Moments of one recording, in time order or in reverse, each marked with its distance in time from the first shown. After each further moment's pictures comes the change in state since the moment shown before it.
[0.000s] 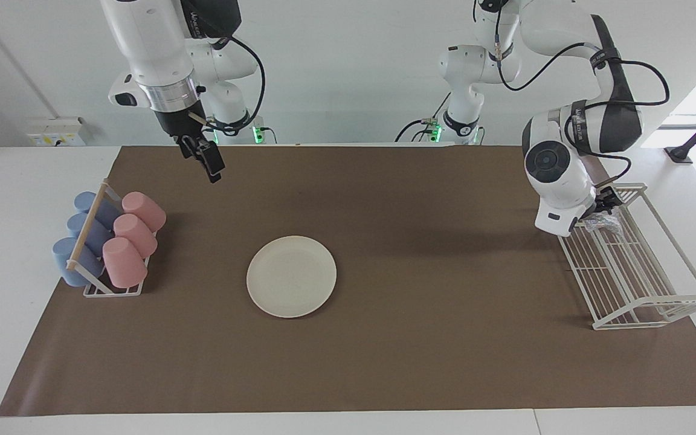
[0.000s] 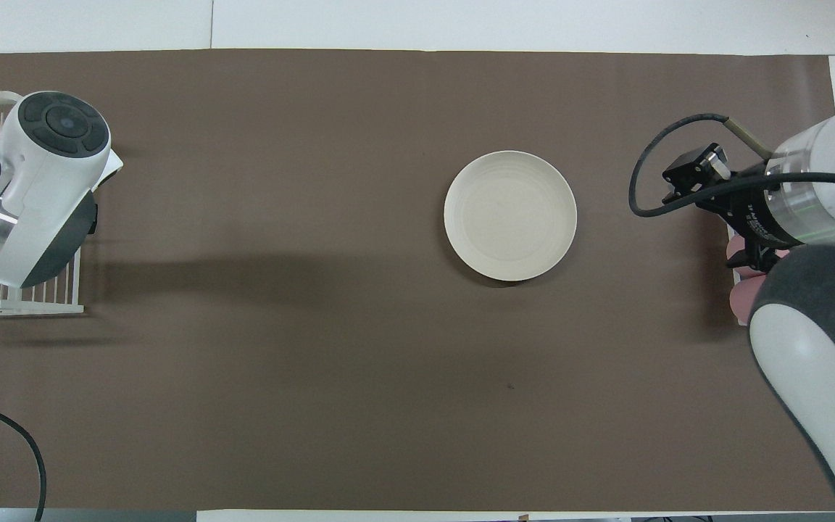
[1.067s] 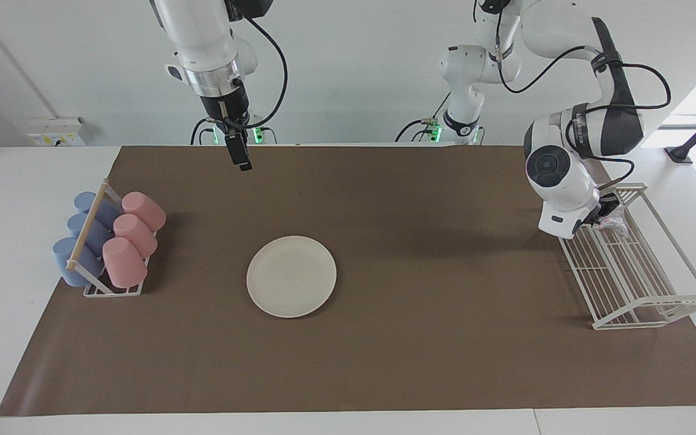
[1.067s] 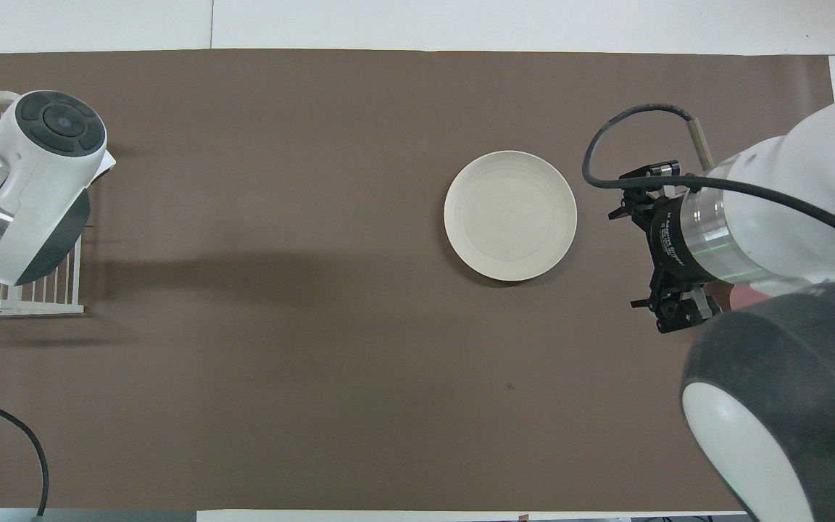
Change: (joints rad) left arm 0.007 0.000 0.006 0.027 0.013 -0.004 0.001; right arm 0.075 -0.007 0.052 0.035 0.094 -0.043 0.590
